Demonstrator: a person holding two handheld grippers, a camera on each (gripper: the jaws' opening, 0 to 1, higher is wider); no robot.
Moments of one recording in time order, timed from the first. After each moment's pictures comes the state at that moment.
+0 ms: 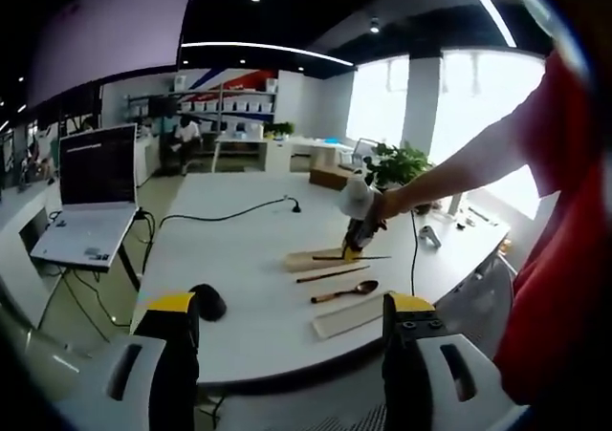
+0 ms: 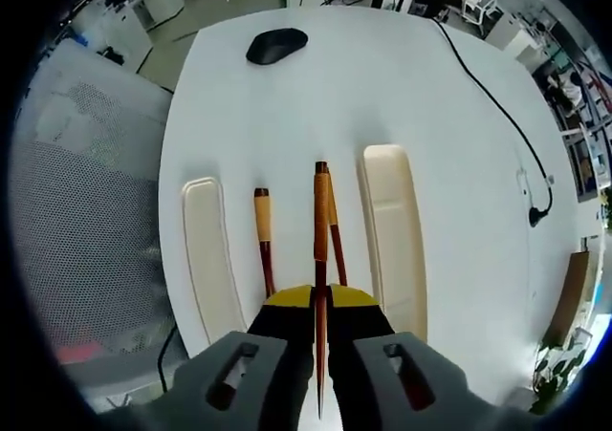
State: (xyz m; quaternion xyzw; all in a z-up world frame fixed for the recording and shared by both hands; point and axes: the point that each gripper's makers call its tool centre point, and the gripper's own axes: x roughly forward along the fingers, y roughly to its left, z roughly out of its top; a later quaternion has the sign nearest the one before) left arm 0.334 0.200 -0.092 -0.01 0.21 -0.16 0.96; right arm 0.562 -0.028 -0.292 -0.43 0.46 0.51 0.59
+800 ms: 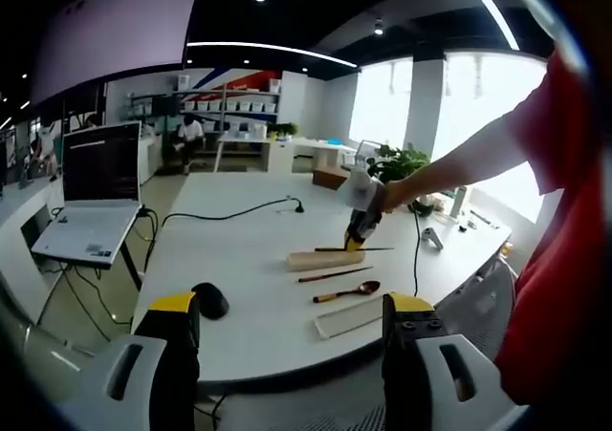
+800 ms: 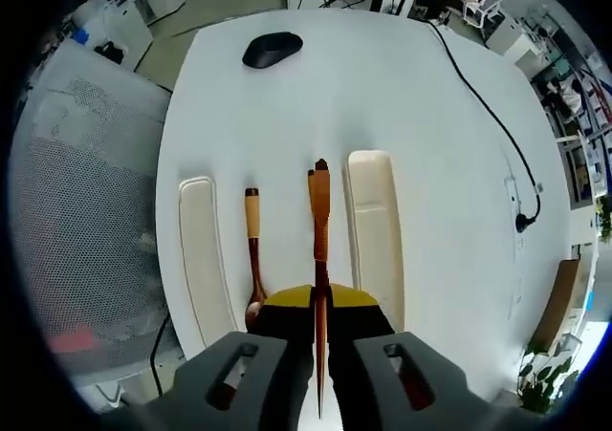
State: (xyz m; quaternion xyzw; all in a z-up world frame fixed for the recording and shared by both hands) left arm 0.333 0.204 -0.094 -0.02 0.21 -0.16 0.97; right arm 0.571 -0.027 -0.269 -0.46 0.44 0.50 0.58
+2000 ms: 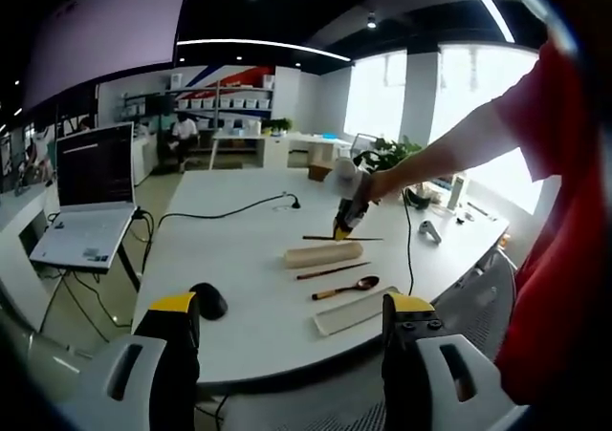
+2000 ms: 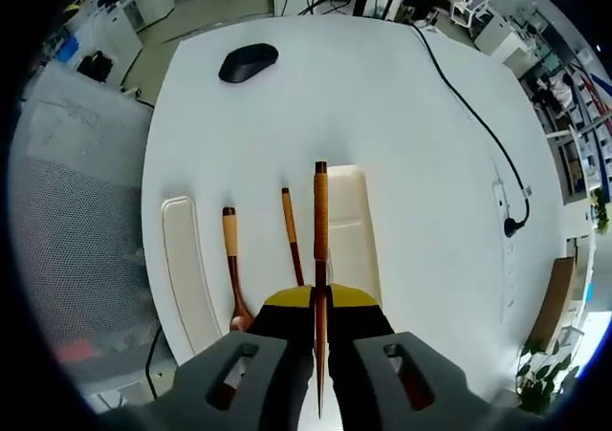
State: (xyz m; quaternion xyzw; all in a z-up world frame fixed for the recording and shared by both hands) left arm 0.336 0.201 -0.094 -0.01 0.22 -0.17 0.96; right arm 0.605 -0.016 -0.268 -0.45 0.44 0.49 0.60
